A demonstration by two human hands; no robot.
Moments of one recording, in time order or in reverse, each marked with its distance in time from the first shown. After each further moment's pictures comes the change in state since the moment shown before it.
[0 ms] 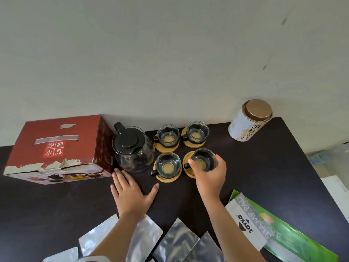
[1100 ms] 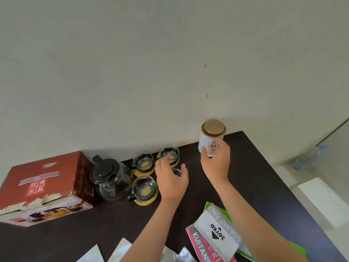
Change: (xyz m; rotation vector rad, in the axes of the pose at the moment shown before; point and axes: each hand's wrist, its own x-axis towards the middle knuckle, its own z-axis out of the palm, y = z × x) left_hand -0.030 0.206 -0.077 -0.820 0.248 0.306; right_hand 0.083 -0.066 -0.093 -0.061 0.075 -0.353
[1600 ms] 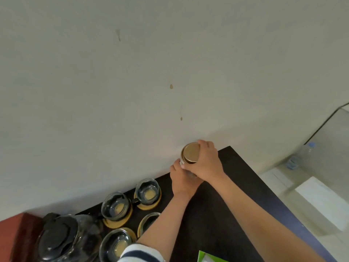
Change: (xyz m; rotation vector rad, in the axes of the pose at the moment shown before) left_hand 0.092 0.026 0.159 0.134 -0.444 -0.033; right_hand 0.128 0.024 0.007 -0.392 -0.379 0.017
